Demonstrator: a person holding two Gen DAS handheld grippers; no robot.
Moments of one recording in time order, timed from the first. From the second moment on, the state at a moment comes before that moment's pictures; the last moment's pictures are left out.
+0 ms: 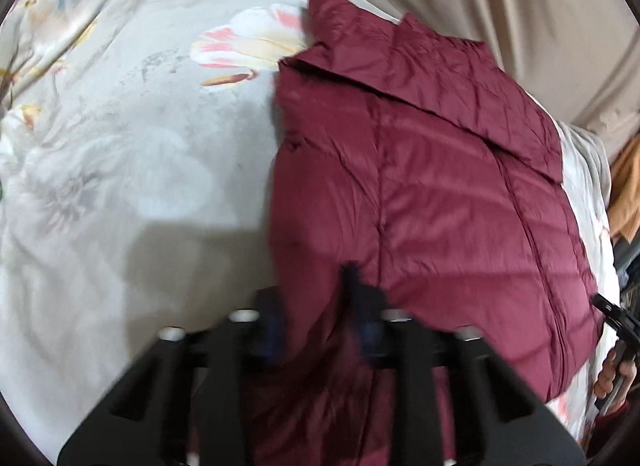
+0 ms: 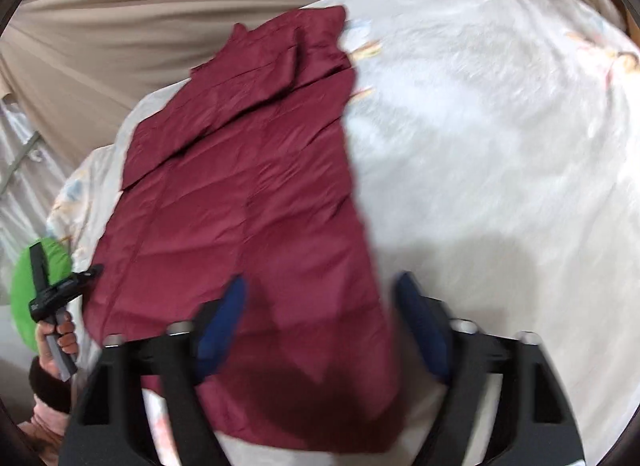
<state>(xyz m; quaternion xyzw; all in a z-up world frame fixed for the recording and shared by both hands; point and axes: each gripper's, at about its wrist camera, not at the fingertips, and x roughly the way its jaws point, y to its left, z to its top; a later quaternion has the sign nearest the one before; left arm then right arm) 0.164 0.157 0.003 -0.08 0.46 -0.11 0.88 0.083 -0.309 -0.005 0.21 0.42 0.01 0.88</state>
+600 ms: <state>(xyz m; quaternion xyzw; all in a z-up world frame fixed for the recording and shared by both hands) 0.051 0.218 0.069 -0.11 0.43 -0.10 0.89 -0.040 -0.294 0.030 0.16 0.45 -0.01 0.88</state>
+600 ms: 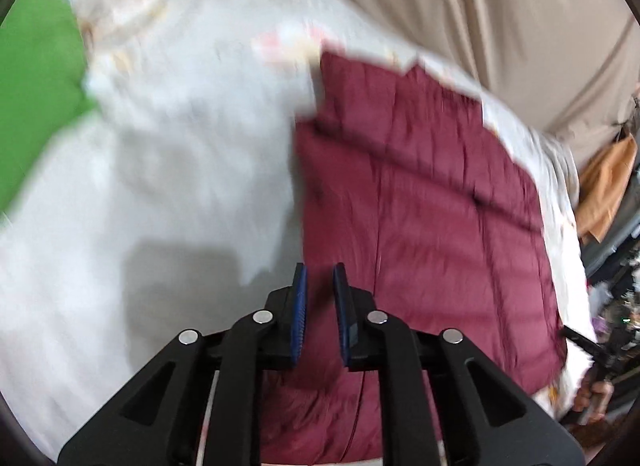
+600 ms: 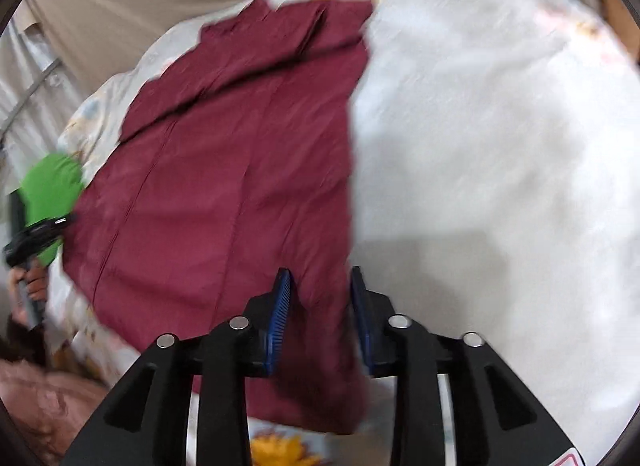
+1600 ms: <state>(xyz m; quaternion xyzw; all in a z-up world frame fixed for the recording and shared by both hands) 0.376 0.081 0.009 -0.03 0.41 -0.08 0.91 0.452 -0.099 0.041 0.03 0.42 0.16 0.89</state>
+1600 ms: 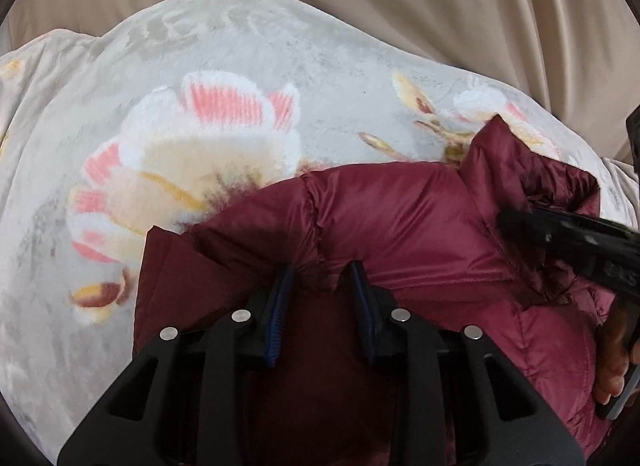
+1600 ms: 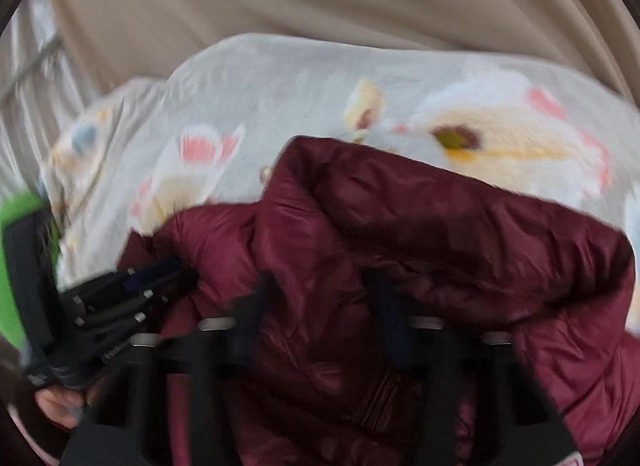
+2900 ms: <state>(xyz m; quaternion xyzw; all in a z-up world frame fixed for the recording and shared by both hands) 0.415 -0.061 0.072 -0.05 0.39 -0.24 0.89 0.338 -0.301 0.021 0.17 0.39 -0.03 0.91</state>
